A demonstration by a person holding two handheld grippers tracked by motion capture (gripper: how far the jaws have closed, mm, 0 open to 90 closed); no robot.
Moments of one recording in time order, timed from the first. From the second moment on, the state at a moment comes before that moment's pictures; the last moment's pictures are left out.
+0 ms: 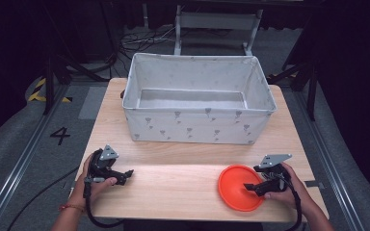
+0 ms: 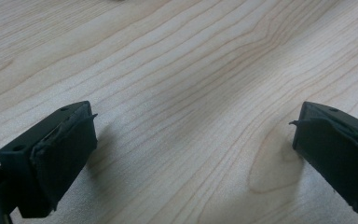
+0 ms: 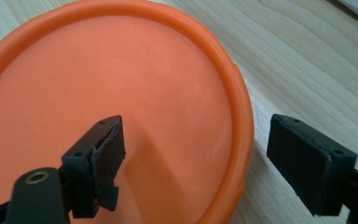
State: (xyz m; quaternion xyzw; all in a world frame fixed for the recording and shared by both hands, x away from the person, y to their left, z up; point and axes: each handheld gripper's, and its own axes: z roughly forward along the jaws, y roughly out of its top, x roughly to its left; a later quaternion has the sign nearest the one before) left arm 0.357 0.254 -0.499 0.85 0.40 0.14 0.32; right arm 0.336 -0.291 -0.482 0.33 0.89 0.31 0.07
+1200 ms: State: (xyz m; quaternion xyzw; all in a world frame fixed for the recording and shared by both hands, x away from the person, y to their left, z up) left arm 0.355 0.253 -0.499 0.84 0.41 0.14 0.31; right arm 0.343 -0.299 -0.436 0.30 0.89 0.34 0.05
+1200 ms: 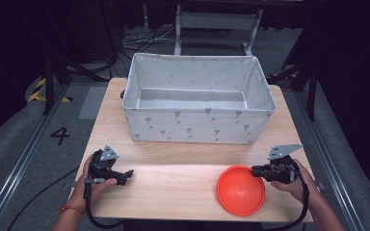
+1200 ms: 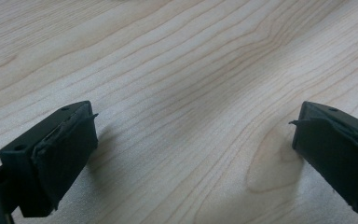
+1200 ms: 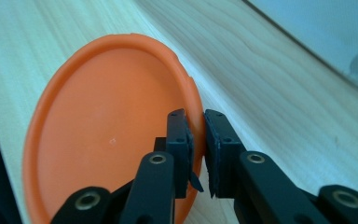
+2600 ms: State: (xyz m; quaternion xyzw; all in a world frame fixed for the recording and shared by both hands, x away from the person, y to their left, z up) left arm 0.354 0.253 -0.499 0.84 0.42 0.14 0.31; right arm 0.327 -0.284 -0.306 0.18 0.92 0.29 0.16
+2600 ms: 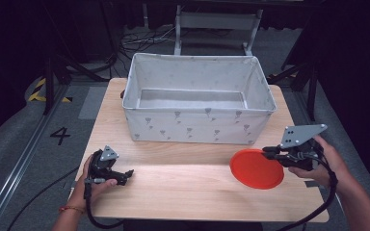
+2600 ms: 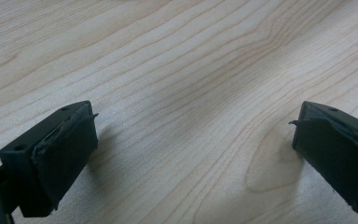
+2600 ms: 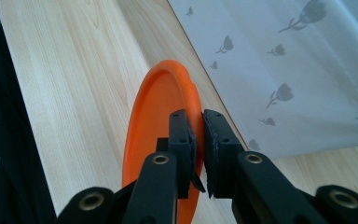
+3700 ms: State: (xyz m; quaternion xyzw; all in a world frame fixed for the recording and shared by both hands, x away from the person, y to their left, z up) left arm 0.354 0.253 -0.499 0.84 0.42 0.14 0.31; right arm 0.334 -0.296 -0.211 0.16 0.92 0.29 0.19
